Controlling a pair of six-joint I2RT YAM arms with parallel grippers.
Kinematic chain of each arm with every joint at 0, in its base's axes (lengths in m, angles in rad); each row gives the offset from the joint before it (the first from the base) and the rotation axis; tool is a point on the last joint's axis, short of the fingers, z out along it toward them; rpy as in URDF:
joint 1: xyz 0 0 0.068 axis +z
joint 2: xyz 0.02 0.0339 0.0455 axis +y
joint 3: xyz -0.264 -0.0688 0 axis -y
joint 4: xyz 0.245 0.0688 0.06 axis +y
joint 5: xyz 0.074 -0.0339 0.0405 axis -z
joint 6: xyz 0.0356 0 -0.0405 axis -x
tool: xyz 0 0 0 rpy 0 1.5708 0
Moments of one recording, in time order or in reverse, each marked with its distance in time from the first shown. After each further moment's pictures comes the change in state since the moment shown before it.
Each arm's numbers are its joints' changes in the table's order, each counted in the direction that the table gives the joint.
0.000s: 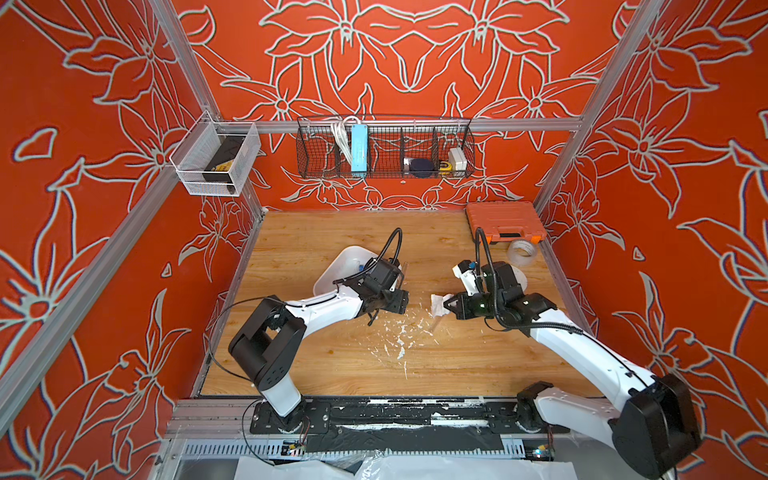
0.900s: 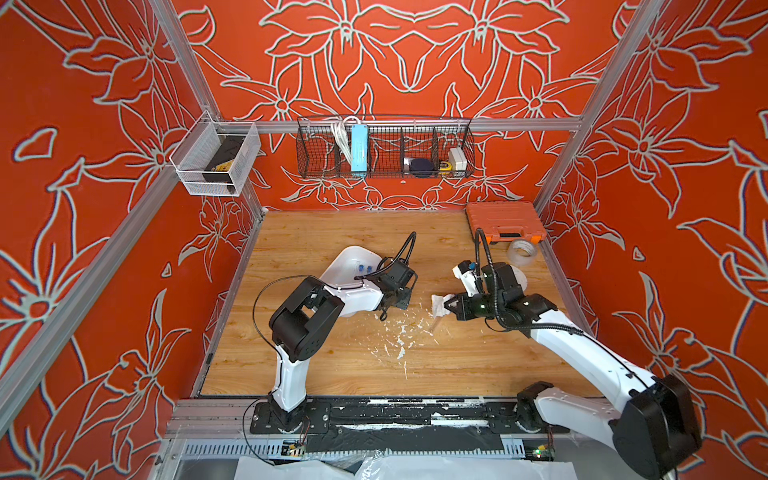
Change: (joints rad) left arm -0.020 0.256 0.123 -0.088 -0.119 -0.041; right arm 0.000 -0.006 -0.004 -0.003 0.007 0.019
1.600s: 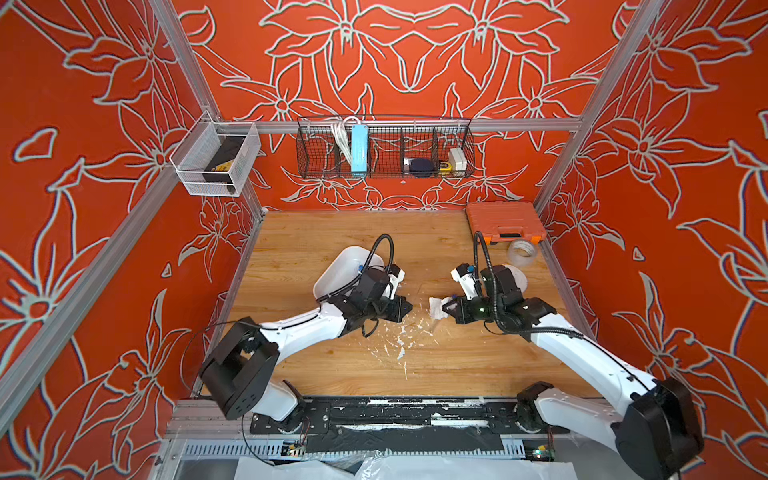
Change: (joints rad) left arm 0.000 -0.517 -0.364 -0.174 0.478 0.229; right arm 0.037 -0.018 -0.032 -0.040 -0.019 -0.012
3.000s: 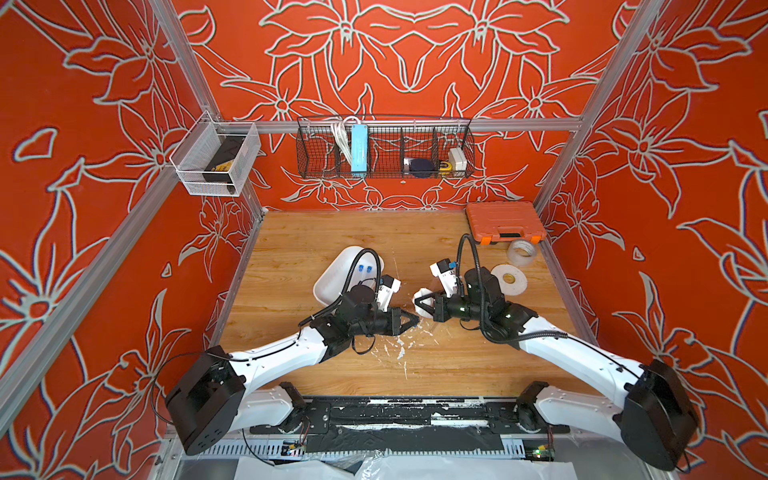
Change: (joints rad) left arm -0.064 -0.195 -0.190 -0.238 0.131 0.289; right arm 0.190 0.038 -0.045 -0.408 -0.015 -0.212
